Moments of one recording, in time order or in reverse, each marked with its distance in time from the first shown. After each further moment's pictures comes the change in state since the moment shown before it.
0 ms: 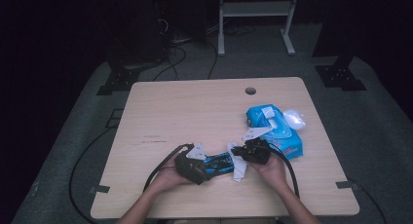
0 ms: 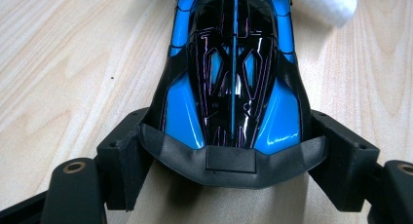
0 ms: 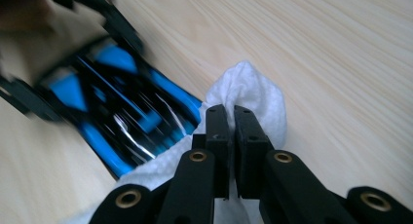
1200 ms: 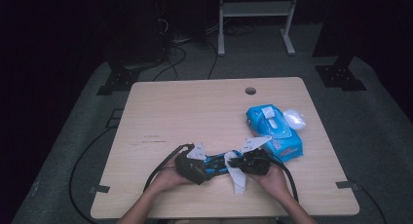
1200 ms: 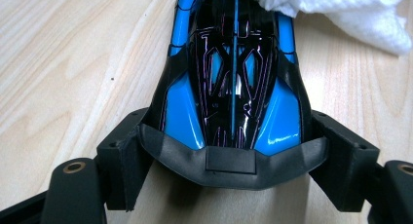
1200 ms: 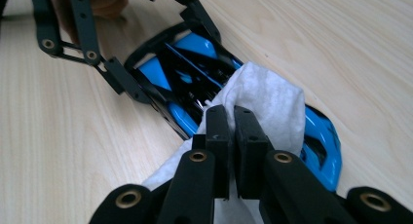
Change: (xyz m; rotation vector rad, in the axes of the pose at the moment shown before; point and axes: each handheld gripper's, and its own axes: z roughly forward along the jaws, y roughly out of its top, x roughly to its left) left arm -0.001 0.000 0.000 0.003 0.006 0.001; right arm 0.032 -0.006 -0.007 0.002 0.121 -0.056
